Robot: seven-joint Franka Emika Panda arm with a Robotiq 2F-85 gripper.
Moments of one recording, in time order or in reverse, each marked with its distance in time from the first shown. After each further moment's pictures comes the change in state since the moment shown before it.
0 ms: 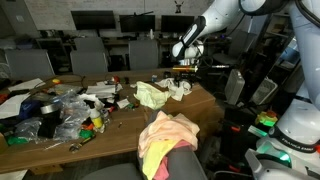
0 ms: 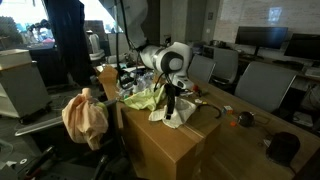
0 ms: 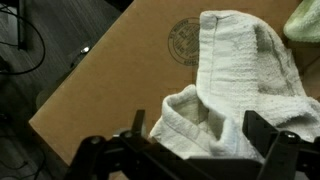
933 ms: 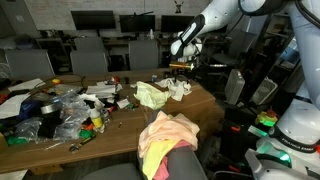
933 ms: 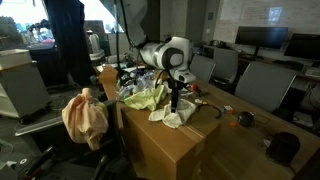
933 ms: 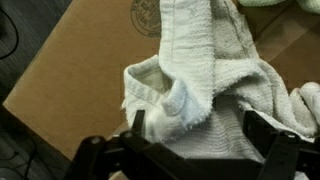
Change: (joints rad) arm 0.011 0.002 -0.005 0.042 -0.024 0.079 0.074
